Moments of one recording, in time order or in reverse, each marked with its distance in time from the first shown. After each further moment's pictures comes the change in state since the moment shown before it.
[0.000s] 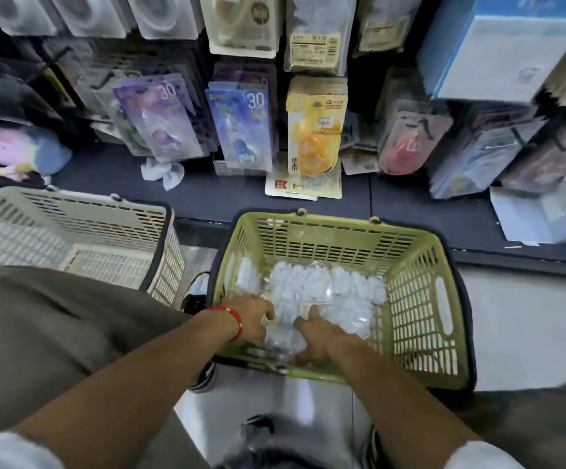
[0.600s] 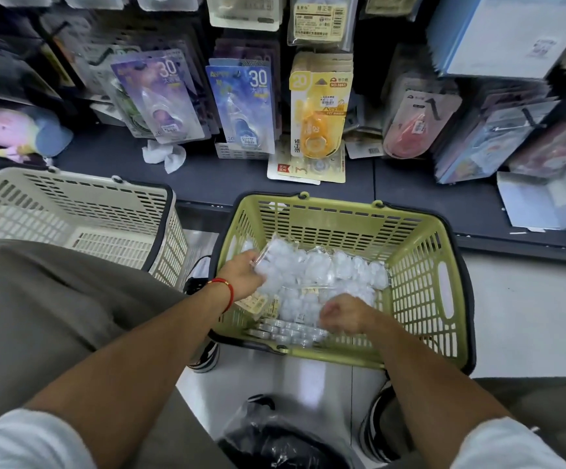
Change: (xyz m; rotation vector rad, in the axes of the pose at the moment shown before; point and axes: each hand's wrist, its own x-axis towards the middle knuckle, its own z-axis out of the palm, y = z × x) left_hand 0.005 -0.012 -0.005 -0.817 0.372 -0.141; right_hand -0.010 0.055 -0.005 0.610 0.063 0.060
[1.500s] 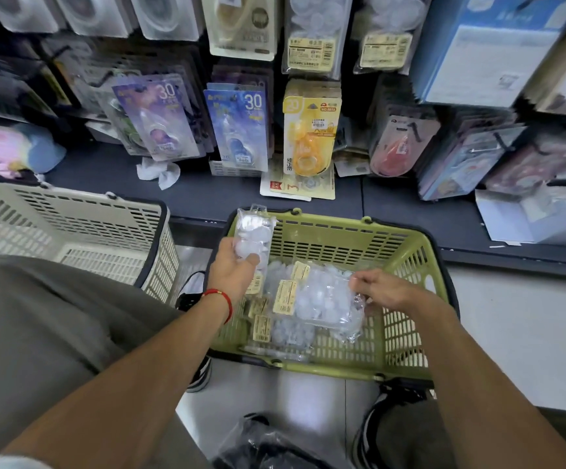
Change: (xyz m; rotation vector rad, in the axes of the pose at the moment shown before) left_hand 0.005 0.015 -0.001 -0.467 0.381 0.053; right_hand -0.072 -0.031 -0.097 0.027 0.115 -0.078
